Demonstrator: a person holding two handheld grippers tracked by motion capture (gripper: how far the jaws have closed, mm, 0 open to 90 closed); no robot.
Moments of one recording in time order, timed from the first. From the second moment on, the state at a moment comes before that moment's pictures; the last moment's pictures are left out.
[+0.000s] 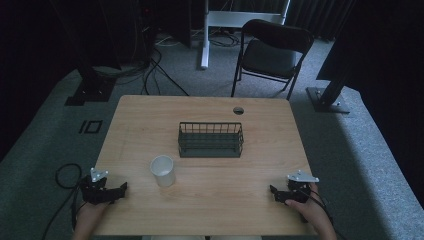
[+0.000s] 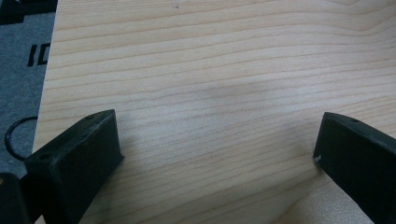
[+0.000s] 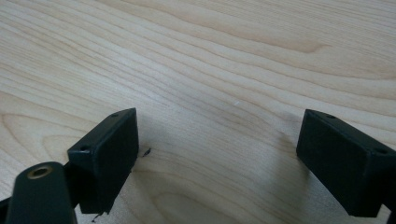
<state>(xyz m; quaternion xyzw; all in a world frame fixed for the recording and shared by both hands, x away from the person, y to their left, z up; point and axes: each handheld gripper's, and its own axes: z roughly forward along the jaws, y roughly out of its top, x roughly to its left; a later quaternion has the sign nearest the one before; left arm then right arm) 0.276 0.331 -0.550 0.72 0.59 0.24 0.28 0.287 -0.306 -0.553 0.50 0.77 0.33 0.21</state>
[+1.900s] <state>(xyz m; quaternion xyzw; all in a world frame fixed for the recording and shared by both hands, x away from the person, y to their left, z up) 0.276 0.331 -0.550 0.72 0.59 0.24 0.28 0.302 -0.251 -0.519 0.42 0.79 0.39 0.20</state>
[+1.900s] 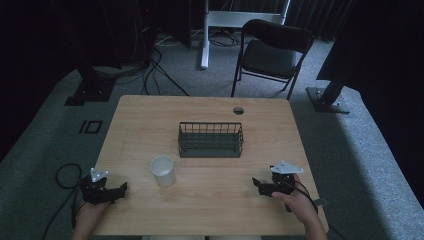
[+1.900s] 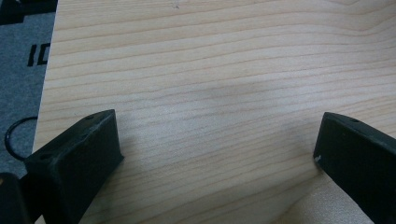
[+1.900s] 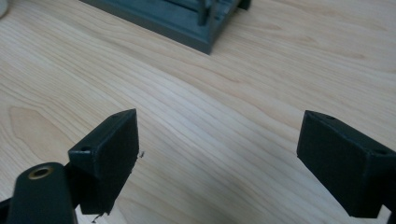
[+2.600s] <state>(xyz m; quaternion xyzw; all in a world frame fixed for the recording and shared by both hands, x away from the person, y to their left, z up) 0.276 0.331 -0.550 0.72 0.59 0.24 0.28 0.307 -0.198 -0.513 0.37 0.81 0.42 0.17</state>
